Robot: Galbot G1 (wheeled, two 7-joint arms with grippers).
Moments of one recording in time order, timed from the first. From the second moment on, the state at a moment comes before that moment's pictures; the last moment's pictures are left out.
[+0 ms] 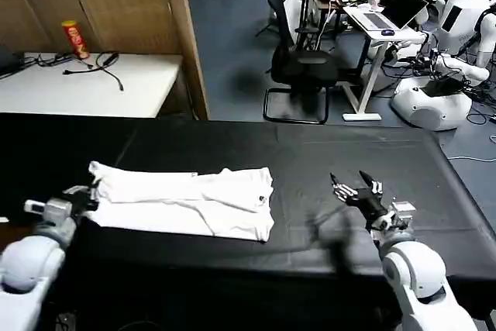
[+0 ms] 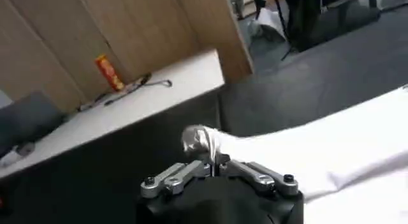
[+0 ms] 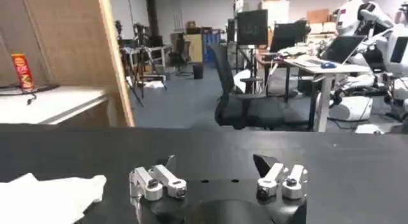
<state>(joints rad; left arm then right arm) 1.31 -0.91 -0.66 -1.87 -0.33 0.44 0.01 -1.28 1.17 0.59 2.01 0.45 -0.41 0.03</state>
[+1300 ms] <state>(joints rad) 1.14 -1.39 -0.16 -1.90 -0.49 0.54 -0.07 -1.36 1.21 0.63 2.02 0.39 -0.39 0.00</state>
